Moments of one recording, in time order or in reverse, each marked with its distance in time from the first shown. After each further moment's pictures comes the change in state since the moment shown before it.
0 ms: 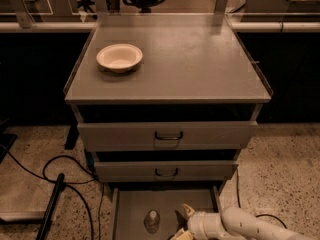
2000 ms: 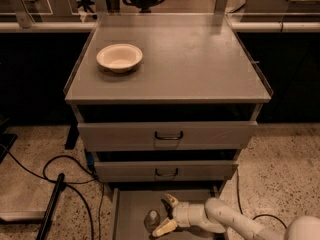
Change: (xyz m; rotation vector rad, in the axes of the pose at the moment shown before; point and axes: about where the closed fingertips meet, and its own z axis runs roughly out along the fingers) arm -0.015 -0.041 0.092 -0.088 -0.177 -0.087
